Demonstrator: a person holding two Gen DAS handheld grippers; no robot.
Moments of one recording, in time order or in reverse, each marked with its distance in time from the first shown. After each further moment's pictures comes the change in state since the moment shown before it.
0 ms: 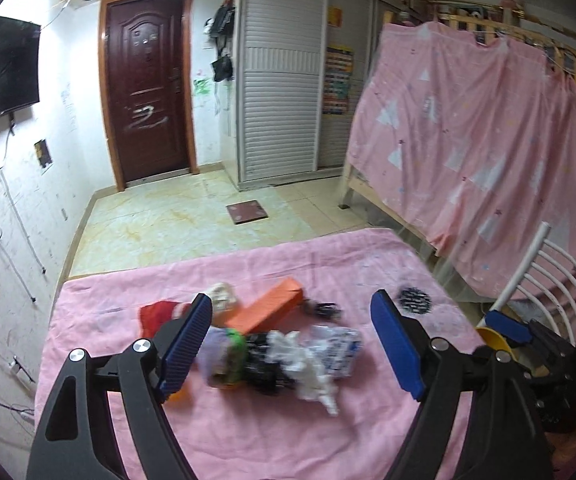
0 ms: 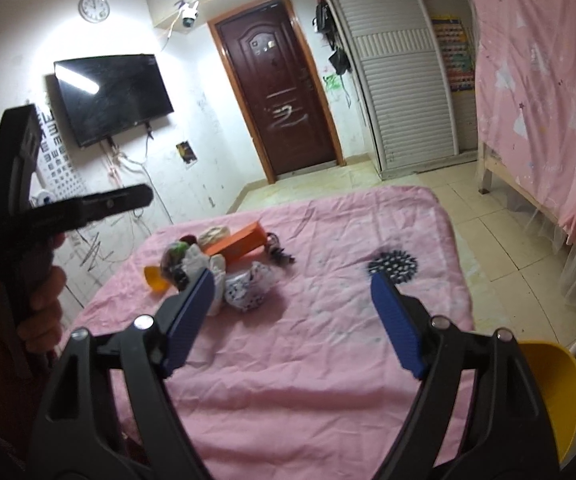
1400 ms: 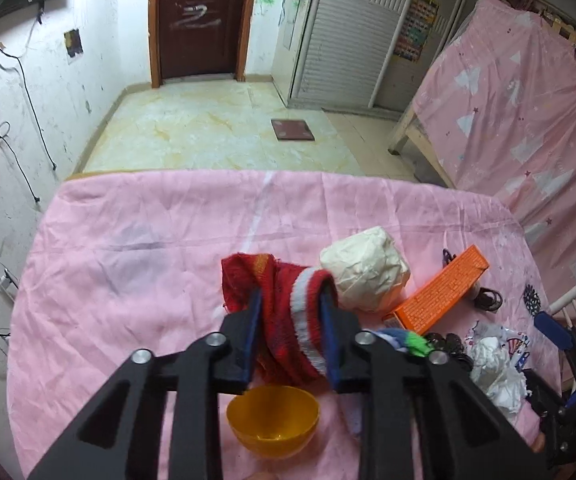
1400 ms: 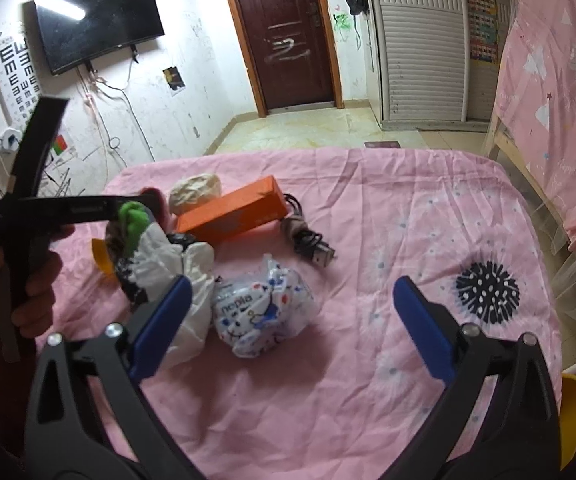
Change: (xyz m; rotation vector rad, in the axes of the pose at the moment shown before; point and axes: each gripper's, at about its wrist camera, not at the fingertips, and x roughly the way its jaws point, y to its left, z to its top) left arm 0.123 0.124 -0.030 -0.234 0.277 0.056; right arm 0.128 0.045 0.013 -0.113 0.253 -0.085
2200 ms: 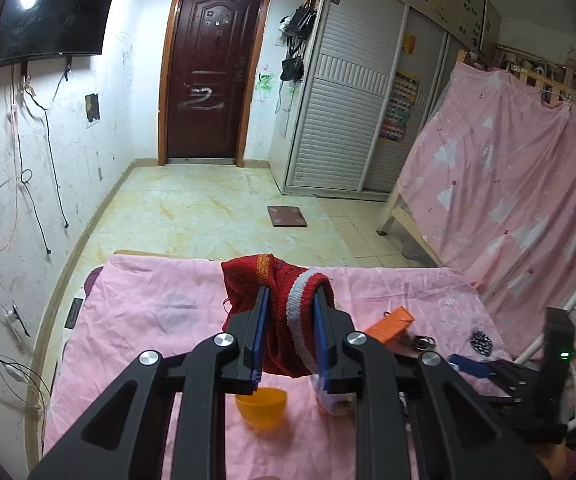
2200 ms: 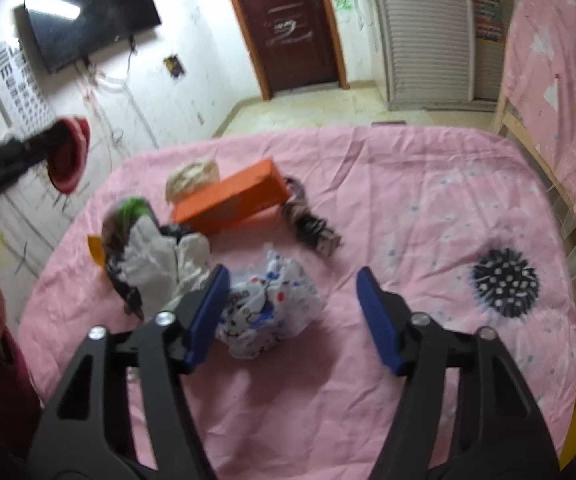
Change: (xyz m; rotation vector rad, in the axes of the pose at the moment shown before) left arm -0.112 -0.010 -0.005 0.002 -0.309 -0.025; right arm 0.019 -0.003 0.000 0.024 0.093 0.057
